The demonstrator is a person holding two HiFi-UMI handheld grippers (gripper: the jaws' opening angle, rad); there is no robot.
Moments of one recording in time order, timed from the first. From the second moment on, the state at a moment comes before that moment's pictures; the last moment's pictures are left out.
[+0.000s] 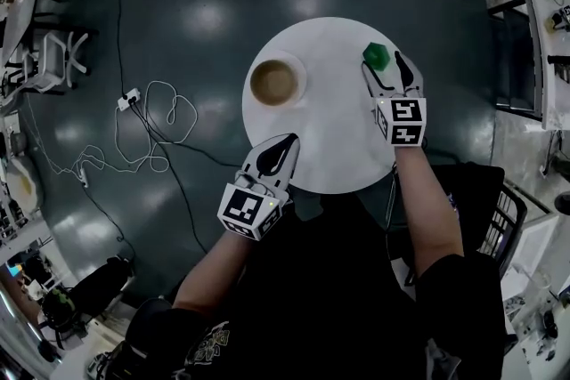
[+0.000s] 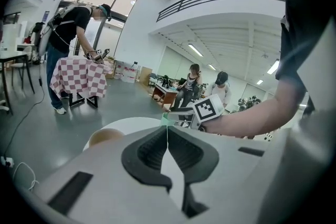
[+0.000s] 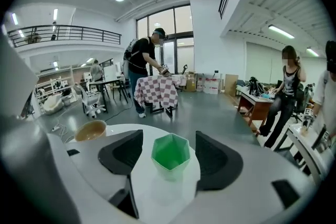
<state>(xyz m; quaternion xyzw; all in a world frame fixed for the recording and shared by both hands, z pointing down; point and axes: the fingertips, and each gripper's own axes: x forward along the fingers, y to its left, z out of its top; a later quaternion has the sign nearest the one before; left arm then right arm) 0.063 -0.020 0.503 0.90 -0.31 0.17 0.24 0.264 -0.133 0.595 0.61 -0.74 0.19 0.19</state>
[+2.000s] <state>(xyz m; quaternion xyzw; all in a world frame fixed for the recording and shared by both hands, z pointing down) -0.077 0.021 0.438 0.93 -0.29 0.12 0.18 -0.018 0.010 0.433 0.56 -0.81 0.13 0.11</state>
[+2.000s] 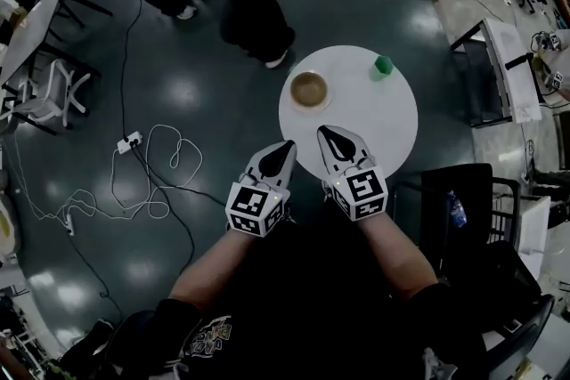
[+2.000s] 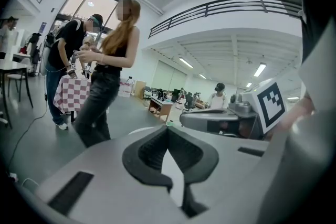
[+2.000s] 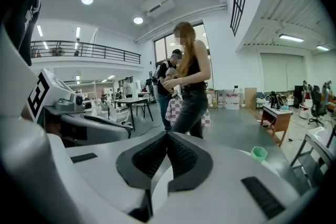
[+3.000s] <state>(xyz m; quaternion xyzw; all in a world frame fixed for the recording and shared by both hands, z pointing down) -0.014 0.002 0.479 0.93 -0.31 0.14 0.16 0.074 -0.081 0.575 0.55 -0.77 0.30 0.15</state>
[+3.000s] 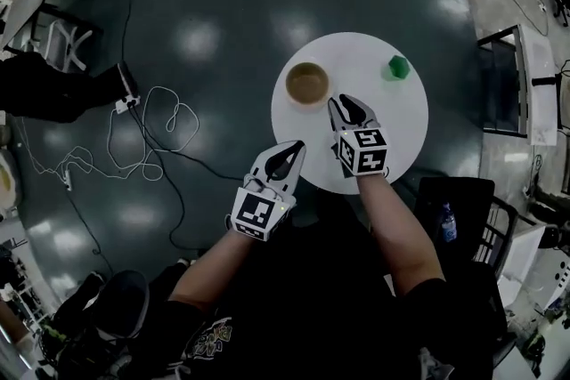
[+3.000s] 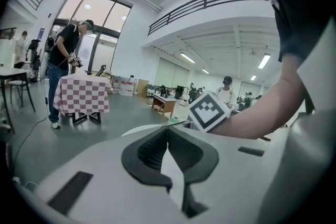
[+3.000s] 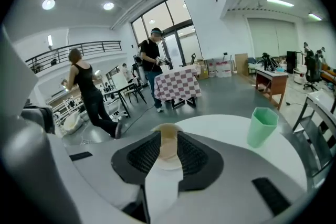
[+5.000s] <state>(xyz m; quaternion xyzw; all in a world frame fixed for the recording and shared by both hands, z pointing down) 0.021 -0.049 0.507 0.92 -0.32 0.16 0.19 0.201 -0.169 0.651 0.71 -0.54 0.45 0.05</state>
